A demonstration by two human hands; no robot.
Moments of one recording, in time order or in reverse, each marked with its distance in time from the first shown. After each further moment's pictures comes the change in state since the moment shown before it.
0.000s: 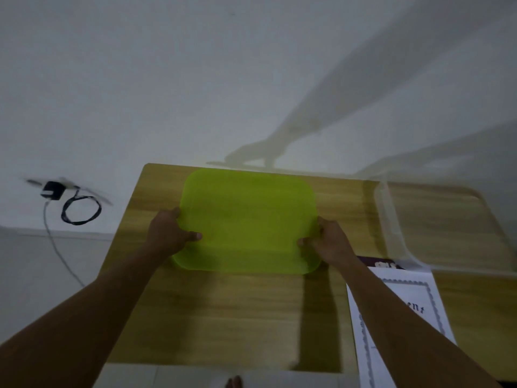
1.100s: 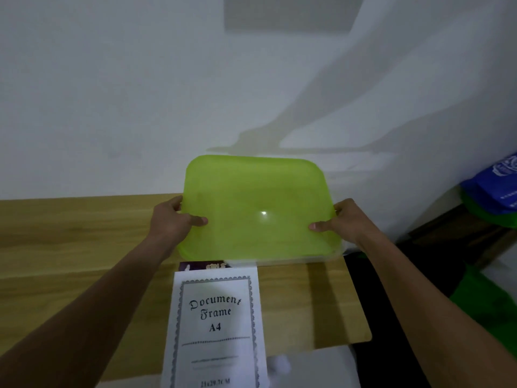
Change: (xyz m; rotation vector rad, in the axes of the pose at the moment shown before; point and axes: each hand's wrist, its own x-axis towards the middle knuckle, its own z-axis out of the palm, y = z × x) left_hand -0.149 0.387 0.162 -0.619 -0.024 0.044; right_hand -0.061 0.184 -0.405 0.143 0.157 0.151
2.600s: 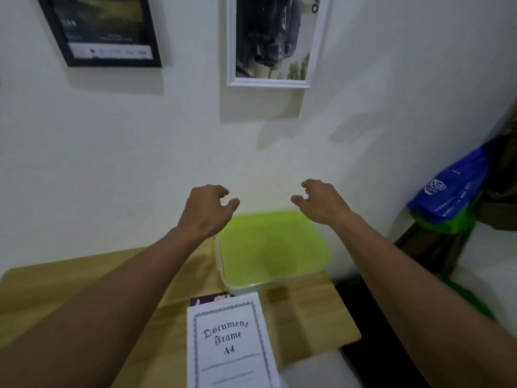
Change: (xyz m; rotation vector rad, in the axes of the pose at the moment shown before) left_hand -0.083 0.142 -0.026 0.548 -0.033 0.729; right_hand -0.116 -0.124 -0.029 -0.464 0.321 -0.362
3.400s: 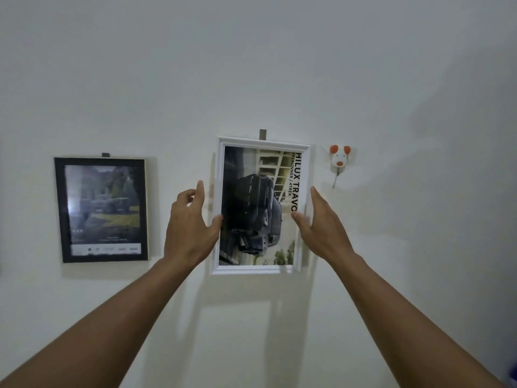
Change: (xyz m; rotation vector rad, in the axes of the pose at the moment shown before) left_hand 0.230 0.145 -0.136 0.084 0.756 0.224; right_hand 0.196 -0.070 -0.233 0.233 0.593 -0.455
